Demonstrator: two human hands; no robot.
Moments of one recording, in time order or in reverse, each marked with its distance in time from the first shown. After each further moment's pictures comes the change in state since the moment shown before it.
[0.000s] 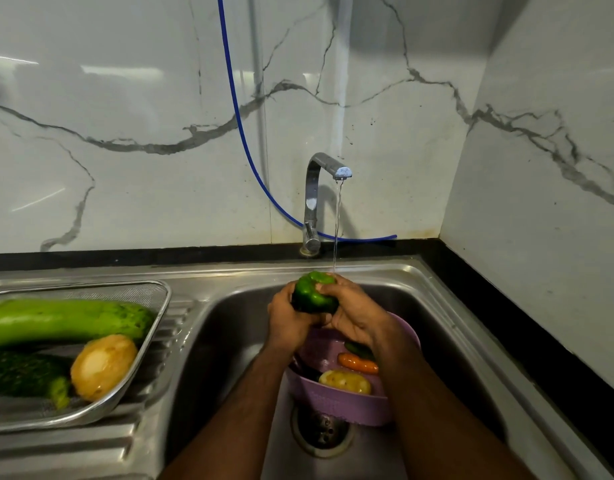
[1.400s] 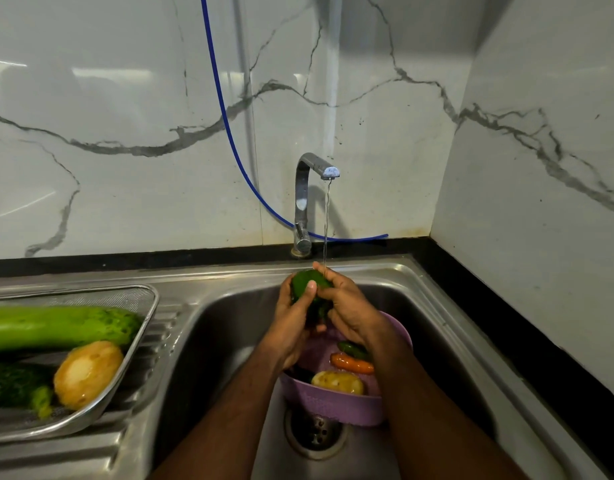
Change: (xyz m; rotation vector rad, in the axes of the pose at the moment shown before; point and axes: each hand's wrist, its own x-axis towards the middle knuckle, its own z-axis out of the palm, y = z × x) left_hand -0.009 0.016 0.014 -0.603 -0.261 -0.208; right_hand -0.001 -0.003 -0.008 -0.033 -0.018 -0.119
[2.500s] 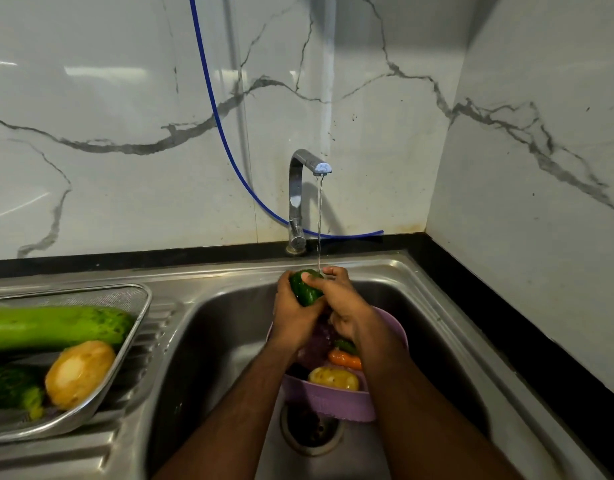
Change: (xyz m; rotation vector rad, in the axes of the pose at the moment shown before) left_hand 0.009 -0.015 0.006 0.457 0.192 0.188; right_hand 0.012 0.004 0.001 -0.121 0.252 0.109
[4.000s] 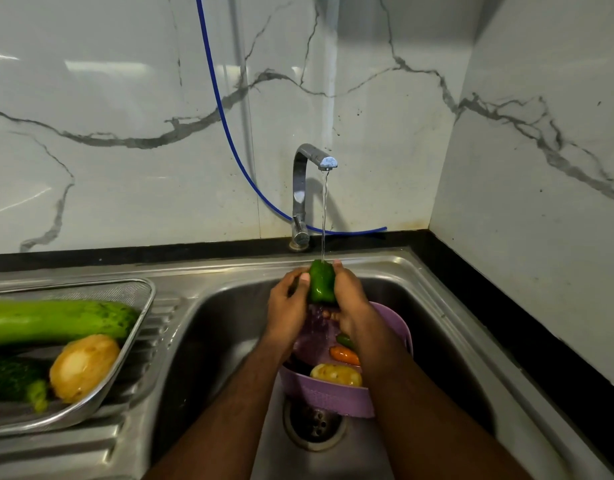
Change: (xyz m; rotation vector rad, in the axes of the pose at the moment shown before) left_hand 0.003 0.006 -0.013 -0.055 0.025 0.007; right_hand 0.015 0.006 0.004 0.046 0.182 0.058
